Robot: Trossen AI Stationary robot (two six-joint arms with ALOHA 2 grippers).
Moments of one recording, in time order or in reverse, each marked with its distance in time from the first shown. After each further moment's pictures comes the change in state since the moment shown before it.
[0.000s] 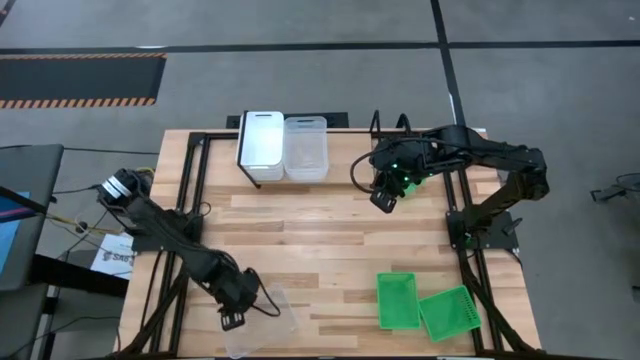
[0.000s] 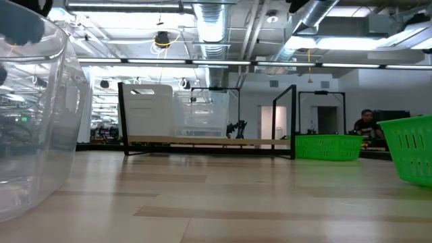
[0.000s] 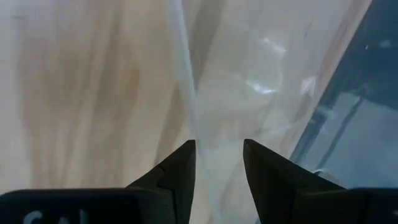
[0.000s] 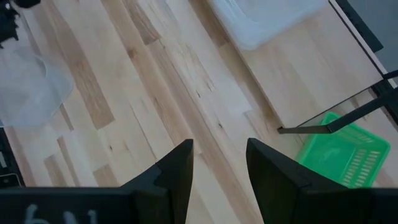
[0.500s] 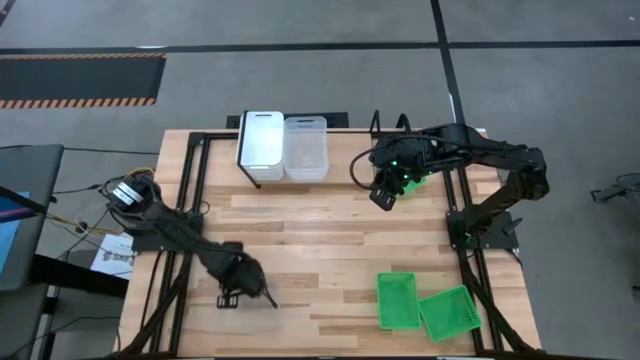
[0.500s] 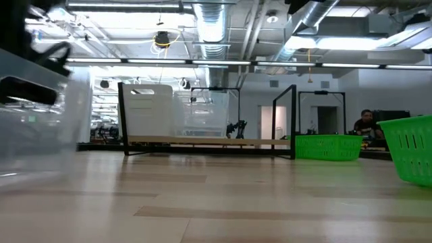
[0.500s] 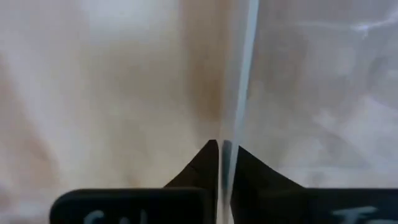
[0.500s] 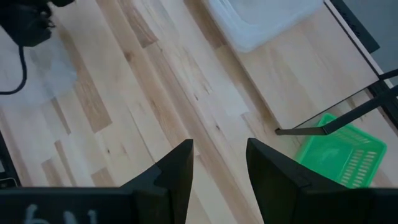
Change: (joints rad) left arm 0.131 0.096 -0.015 -0.259 -0.130 0.489; right arm -0.010 0.000 0.000 0.004 0.000 -0.004
